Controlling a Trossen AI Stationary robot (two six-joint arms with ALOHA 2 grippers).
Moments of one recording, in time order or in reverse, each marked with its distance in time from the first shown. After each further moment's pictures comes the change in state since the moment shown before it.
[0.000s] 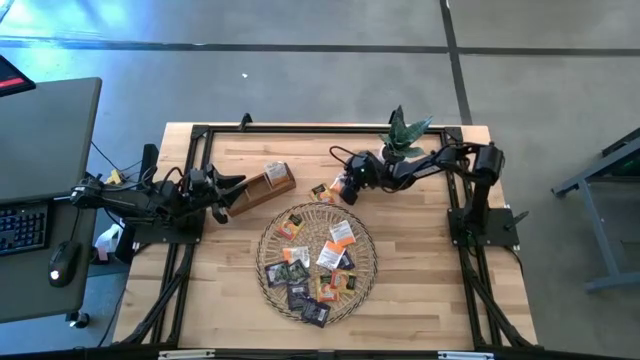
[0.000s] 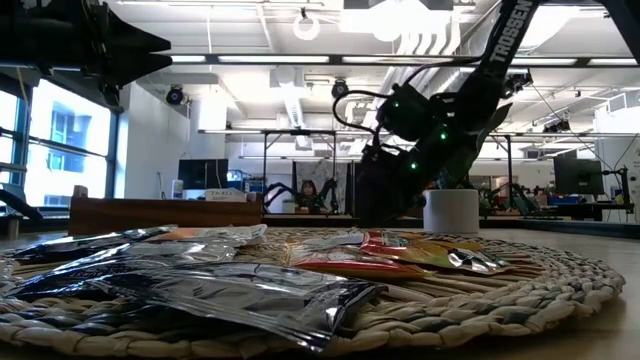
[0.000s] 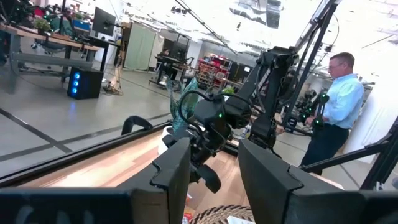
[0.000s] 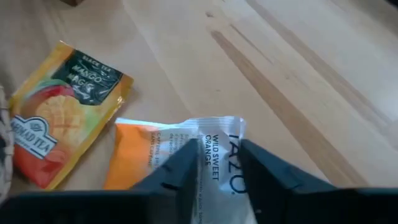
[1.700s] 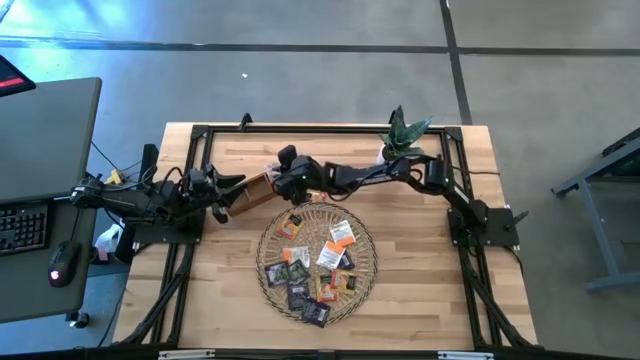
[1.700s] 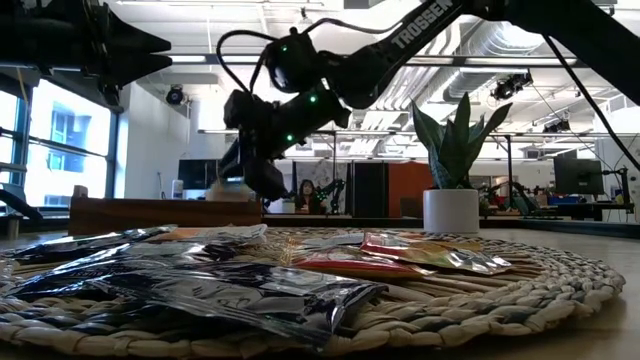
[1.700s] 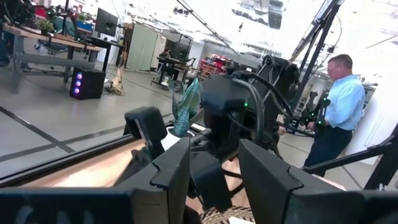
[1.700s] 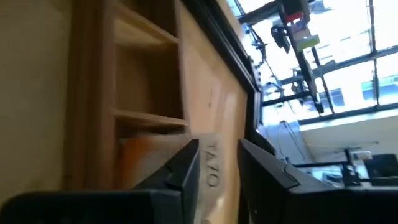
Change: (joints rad) left arm 0.000 0.000 0.000 0.001 -0.008 0.000; right arm 0.217 0.396 0.827 -0.049 0.144 -1.125
